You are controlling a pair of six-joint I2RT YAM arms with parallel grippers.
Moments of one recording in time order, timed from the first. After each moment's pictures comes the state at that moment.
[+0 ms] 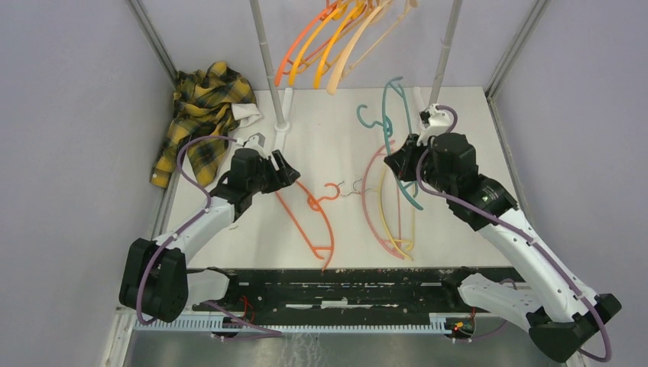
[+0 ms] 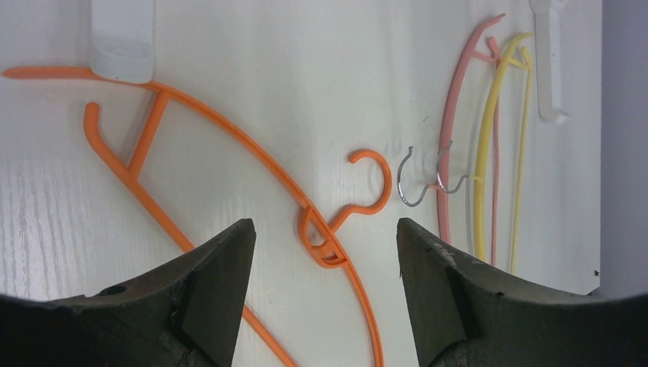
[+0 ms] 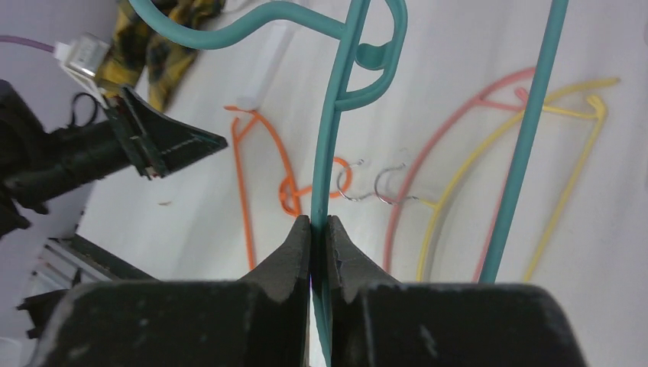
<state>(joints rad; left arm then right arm) -0.32 1.23 0.66 -0.01 0.16 -0.61 0.59 0.95 1.08 -0.52 0.08 0.44</state>
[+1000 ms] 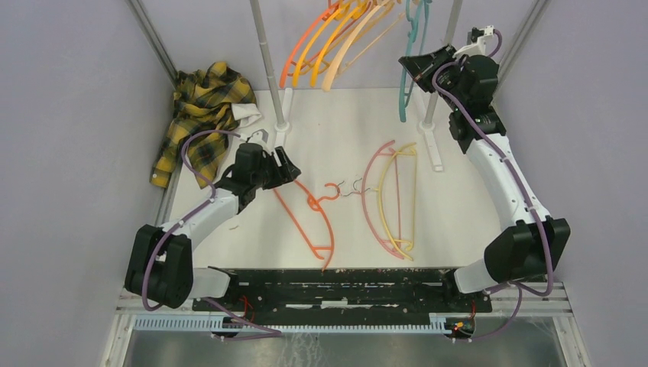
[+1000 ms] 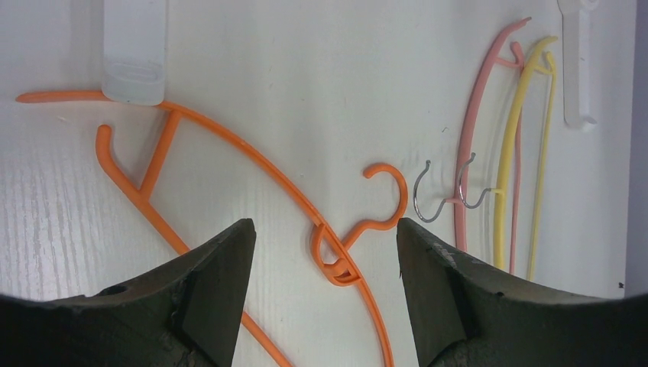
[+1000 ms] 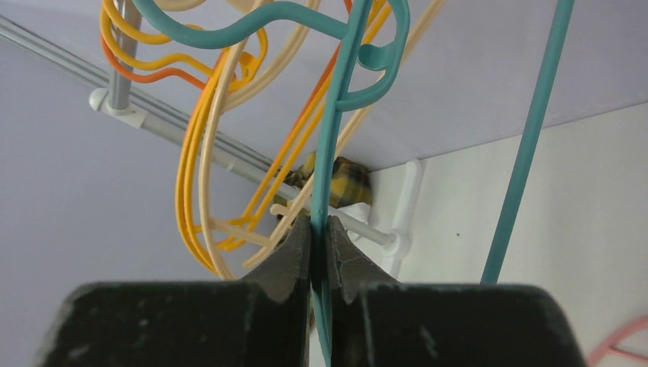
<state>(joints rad) -0.32 1.32 0.74 -0.02 0.13 -0.58 0.16 1.46 1.48 0.02 -0.23 0.84</state>
